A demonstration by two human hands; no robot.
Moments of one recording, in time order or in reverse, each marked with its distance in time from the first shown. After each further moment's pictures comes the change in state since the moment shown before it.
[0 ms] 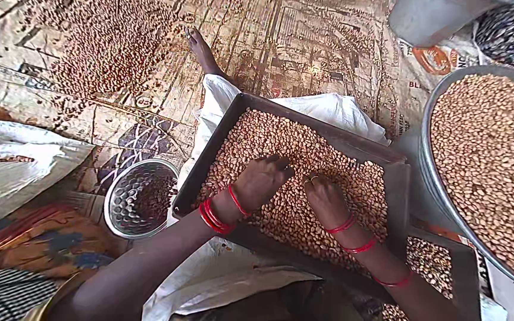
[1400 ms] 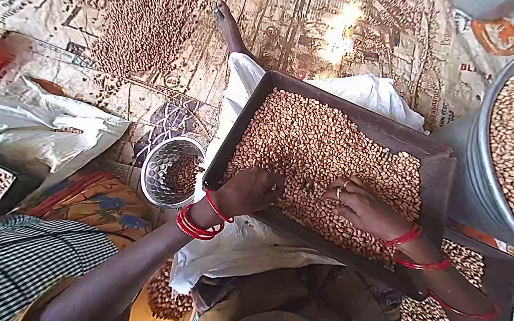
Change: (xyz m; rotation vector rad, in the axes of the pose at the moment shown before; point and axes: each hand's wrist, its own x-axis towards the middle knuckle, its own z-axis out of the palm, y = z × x) left_hand -0.073 -0.002 -0.026 -0.449 -0.360 -0.366; right_hand -0.021 0.031 -0.041 0.559 -0.562 -0.099
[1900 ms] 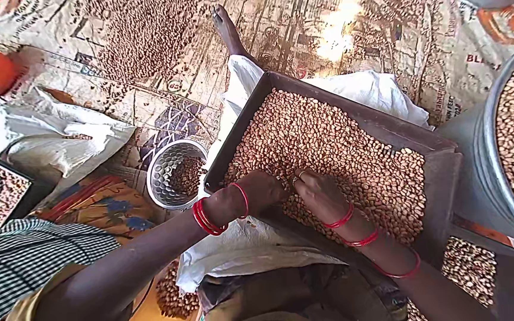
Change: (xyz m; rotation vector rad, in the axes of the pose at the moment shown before) left_hand 0.020 0.021 -0.002 0.558 -0.453 0.024; right_hand 0.067 -0.046 0.054 -0.279 0.465 -0.263
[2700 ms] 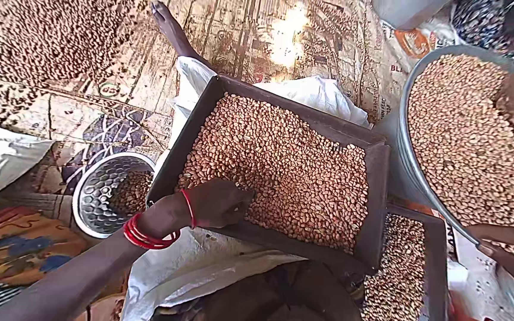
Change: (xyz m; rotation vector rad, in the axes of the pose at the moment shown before) left_hand 0.004 -0.019 0.005 -0.318 0.125 0.224; right_hand -0.214 0.037 -0.257 -0.131 -0.241 0.800
